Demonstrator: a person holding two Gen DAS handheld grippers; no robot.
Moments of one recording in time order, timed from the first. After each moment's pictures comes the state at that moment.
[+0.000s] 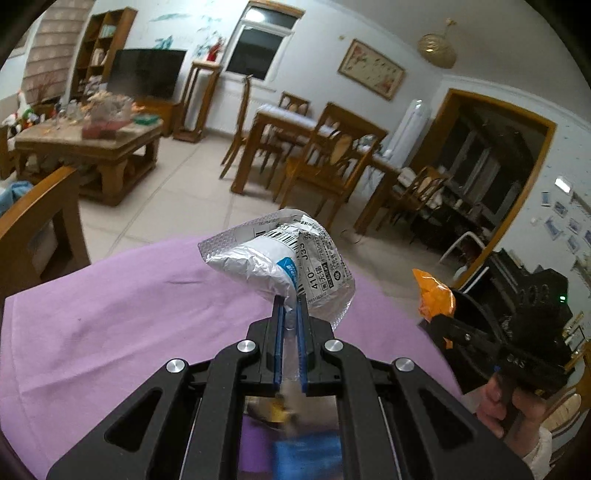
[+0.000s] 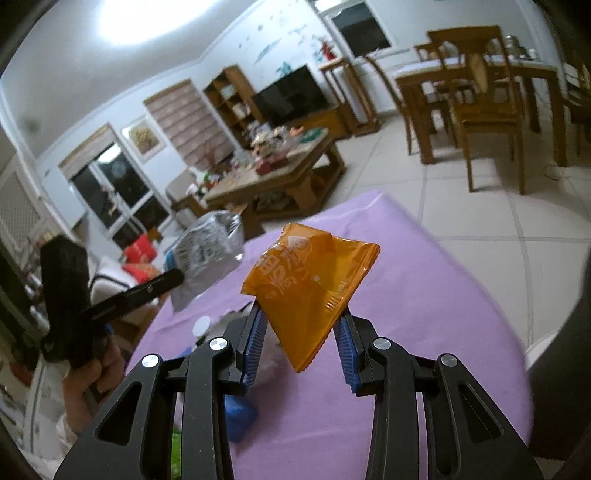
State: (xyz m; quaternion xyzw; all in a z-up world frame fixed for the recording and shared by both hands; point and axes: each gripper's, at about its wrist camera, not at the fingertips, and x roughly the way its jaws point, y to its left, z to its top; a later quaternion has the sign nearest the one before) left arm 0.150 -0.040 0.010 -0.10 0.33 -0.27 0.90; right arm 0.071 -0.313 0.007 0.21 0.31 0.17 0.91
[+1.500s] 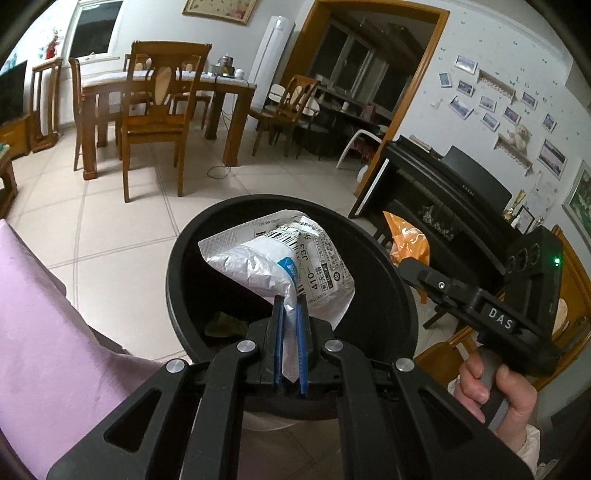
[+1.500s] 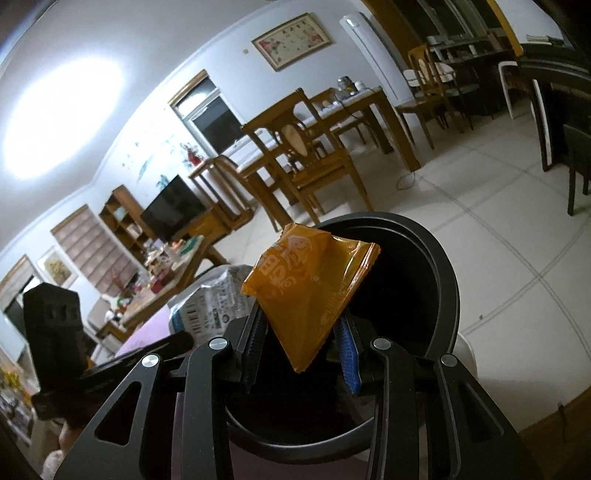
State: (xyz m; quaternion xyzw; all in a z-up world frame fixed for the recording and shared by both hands) left arm 0.063 -0.379 -0.034 0.04 0.38 -0.48 0.79; right arm -0.136 -0.635 -0.051 0.32 0.21 -0.08 0.92
